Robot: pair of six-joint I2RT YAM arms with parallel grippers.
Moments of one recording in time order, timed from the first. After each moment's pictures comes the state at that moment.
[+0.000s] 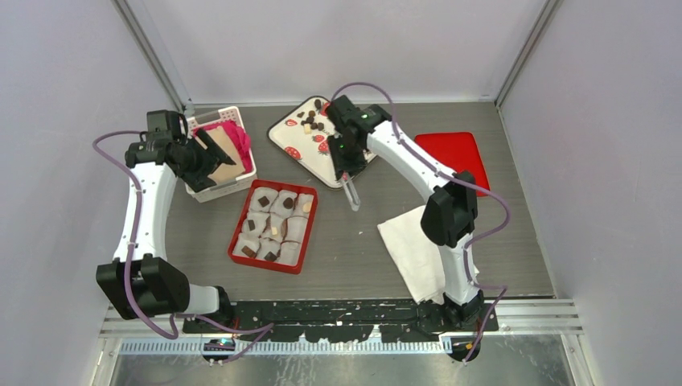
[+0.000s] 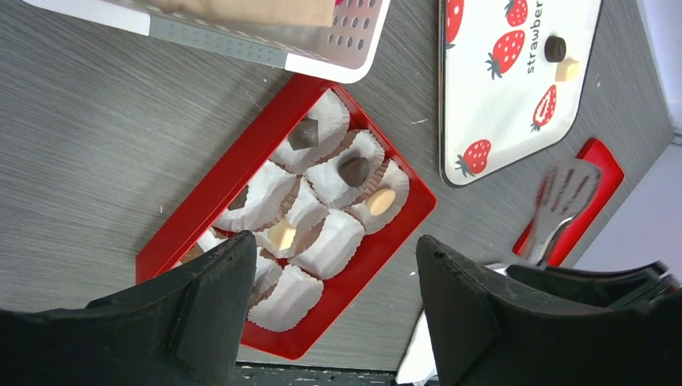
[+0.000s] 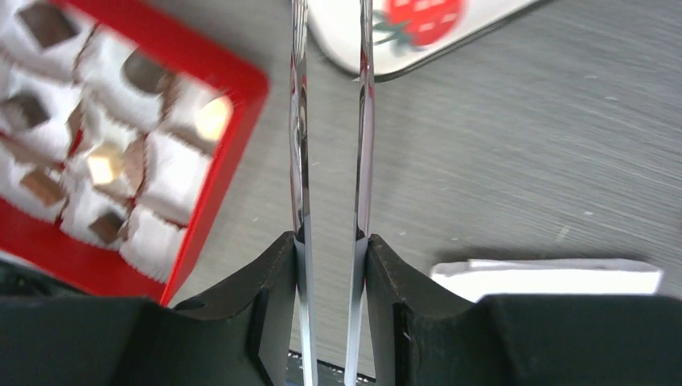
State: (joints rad) left arm 0.15 1.36 1.40 -1.01 0.20 -0.65; right arm 0.70 2.07 2.06 -1.15 -0.02 0.36
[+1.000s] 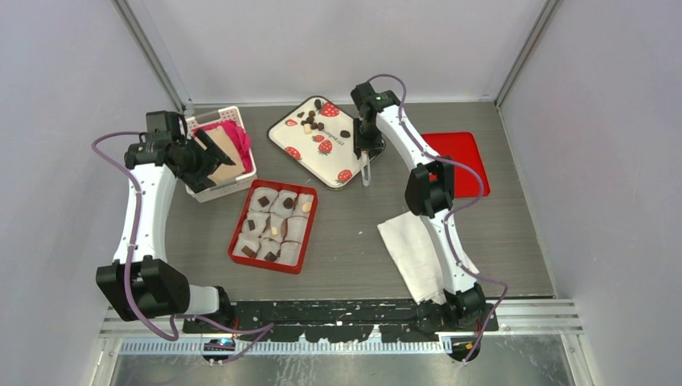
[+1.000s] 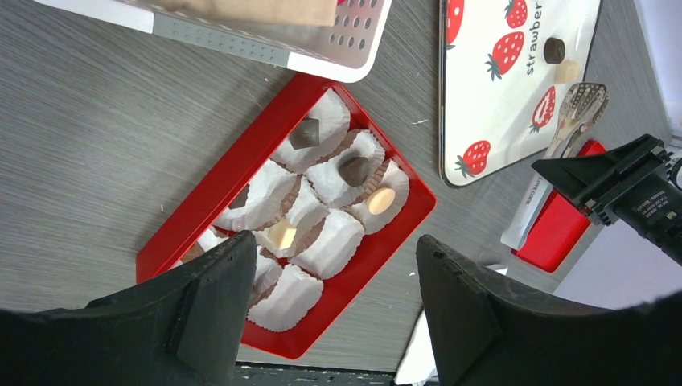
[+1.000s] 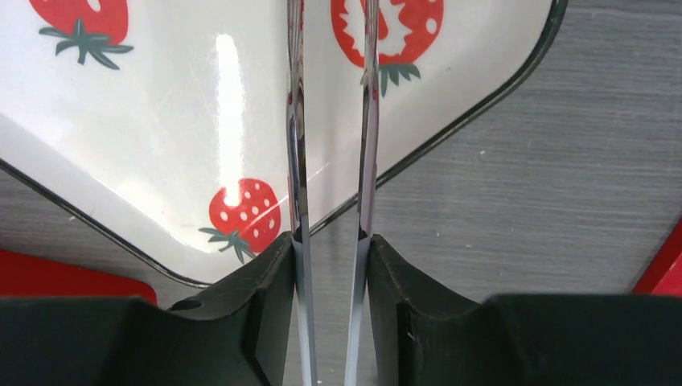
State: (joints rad) left arm 0.15 1.35 1.39 -1.01 0.20 -0.66; right arm 0.43 2.51 2.53 -1.25 0.04 0.38
